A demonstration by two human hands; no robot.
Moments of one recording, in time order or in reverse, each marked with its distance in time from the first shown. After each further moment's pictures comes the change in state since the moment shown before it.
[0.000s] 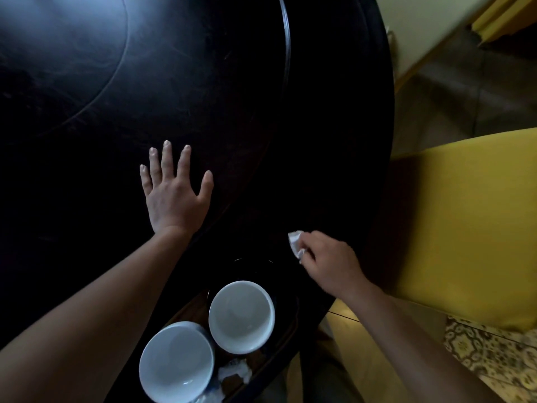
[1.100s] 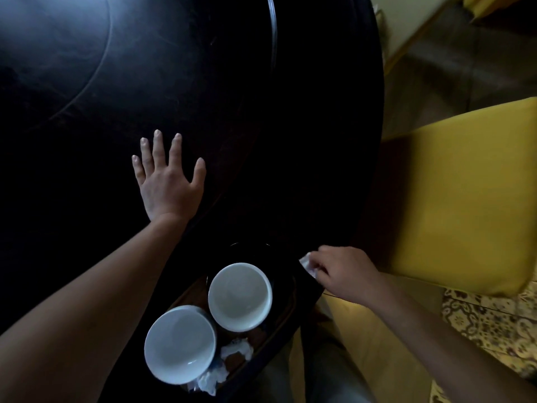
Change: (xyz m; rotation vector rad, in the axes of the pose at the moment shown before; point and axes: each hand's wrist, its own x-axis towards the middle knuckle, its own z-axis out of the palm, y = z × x) left_hand 0.000 0.001 -0.001 -0.007 0.005 -0.008; right_hand -0.054 0.020 -0.008 -0.116 -0.232 -0.103
